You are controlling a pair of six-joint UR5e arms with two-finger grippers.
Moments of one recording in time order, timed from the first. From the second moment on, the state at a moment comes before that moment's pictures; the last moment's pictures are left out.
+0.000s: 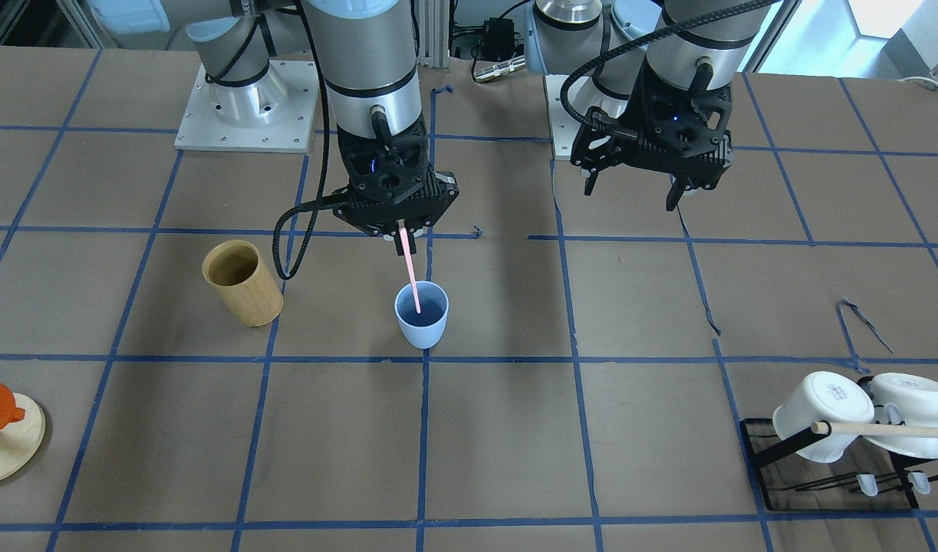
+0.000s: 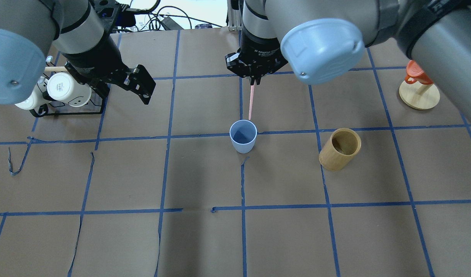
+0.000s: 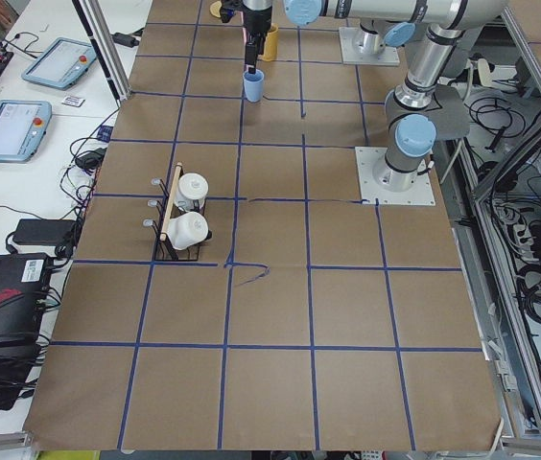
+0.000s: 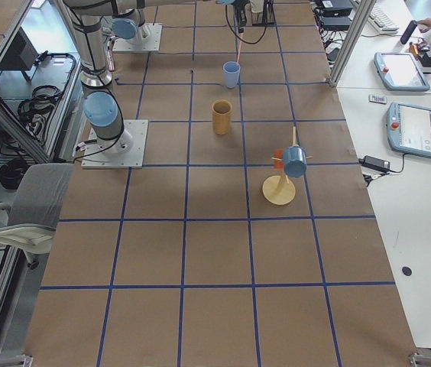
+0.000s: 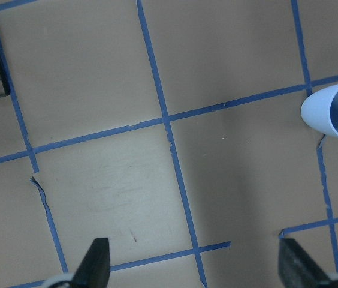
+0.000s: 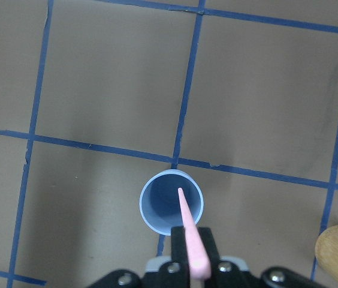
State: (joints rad) left arm -1.61 -1.55 -1.59 -1.54 1.59 0.18; right arm 1.94 -1.36 1.48 -1.83 -1.53 0.19
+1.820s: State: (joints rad) left arm -1.60 -1.54 -1.59 -1.51 1.58 0.09; right arm 1.93 -1.29 1.54 -1.98 -1.53 0.19
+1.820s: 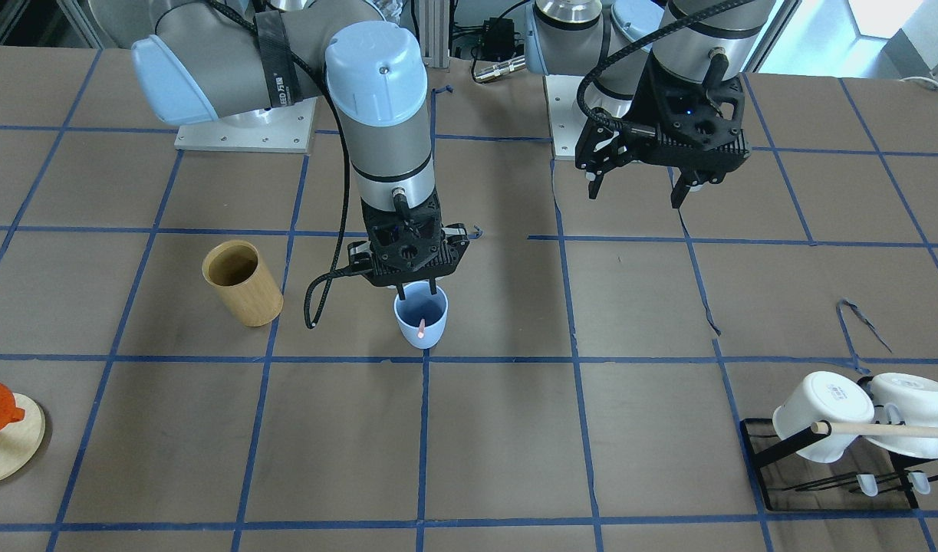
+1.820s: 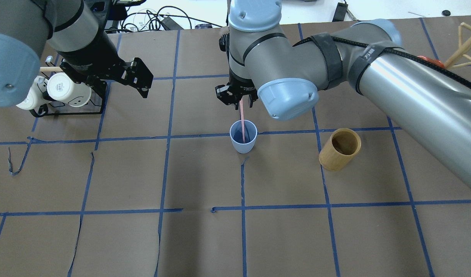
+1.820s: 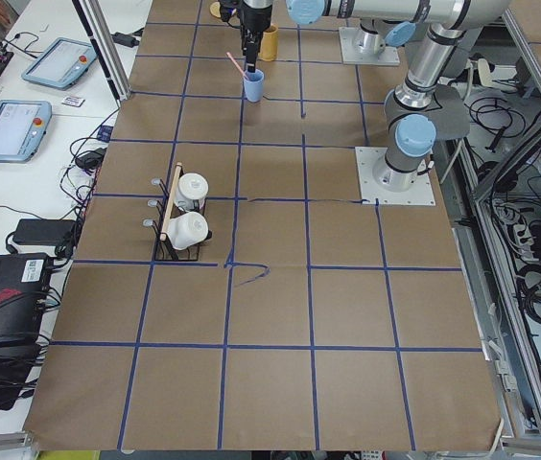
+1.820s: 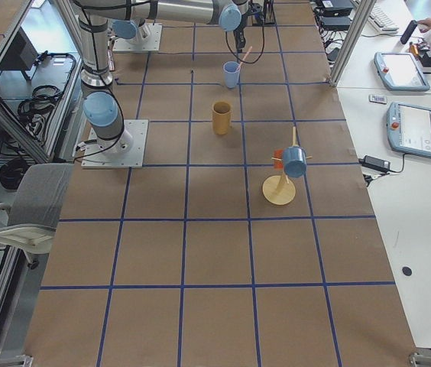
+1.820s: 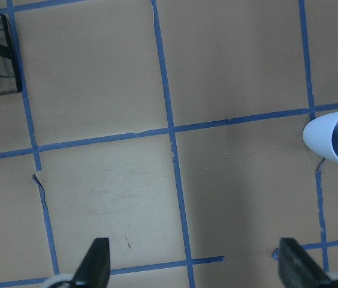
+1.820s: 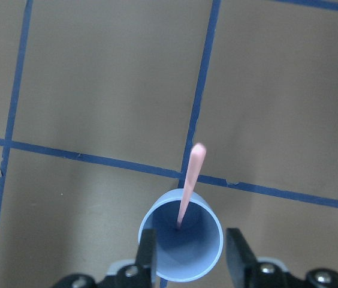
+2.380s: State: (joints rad) left arm -1.60 -1.54 -1.59 -1.51 1.58 0.08; right arm 1.79 -1.31 1.41 -1.74 -1.53 0.12
